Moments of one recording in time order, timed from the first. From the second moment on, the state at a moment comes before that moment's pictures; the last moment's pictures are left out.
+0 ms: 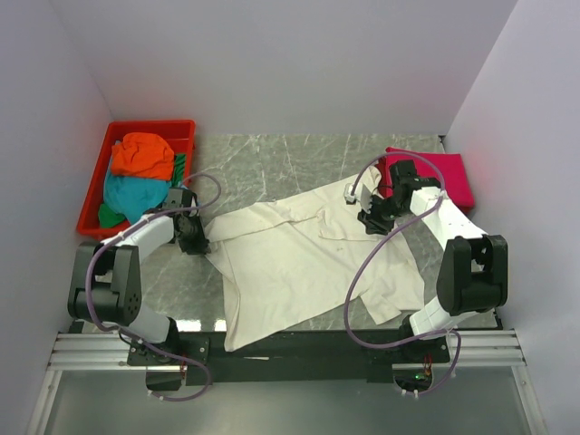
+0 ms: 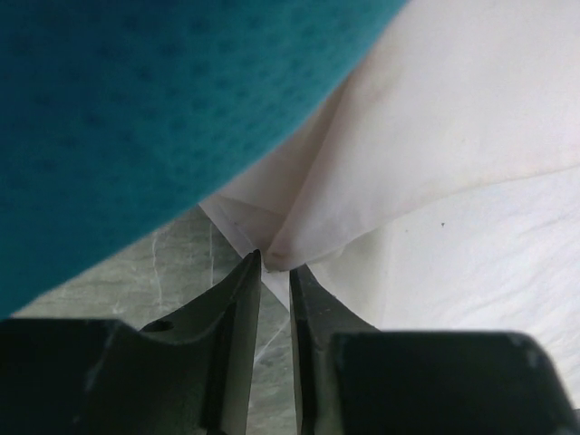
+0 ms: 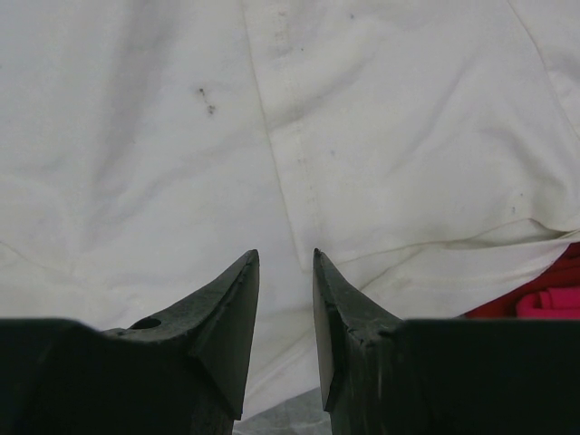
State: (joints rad) left arm -0.10 1.50 0.81 -0.48 0.11 -0.43; right arm 0.08 1.56 1.13 -0.86 -0.51 -1.17
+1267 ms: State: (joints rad) left arm -0.10 1.36 0.81 -0.47 0.17 -0.36; right arm 0.07 1.79 1.21 -1.00 -0.33 -1.65
